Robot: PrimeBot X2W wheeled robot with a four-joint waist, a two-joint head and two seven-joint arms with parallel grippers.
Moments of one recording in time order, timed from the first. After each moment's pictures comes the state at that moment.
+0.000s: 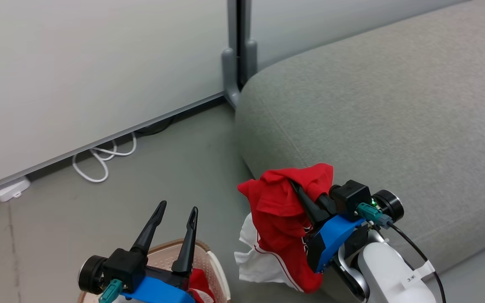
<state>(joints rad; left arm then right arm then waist) -0.04 0.12 -0.31 0.20 -0.24 -0.12 -0.26 -0.40 -0.05 0.38 0.48 0.13 0.13 -0.12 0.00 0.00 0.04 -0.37</state>
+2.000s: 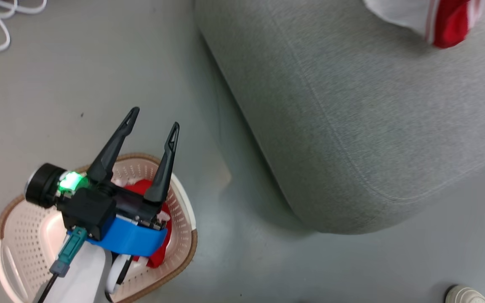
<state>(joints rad) -0.28 0.27 -0.31 0.02 -0.14 -0.13 -0.26 -1.08 -0.19 -0.23 0.42 0.05 0.13 -0.01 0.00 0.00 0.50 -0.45</state>
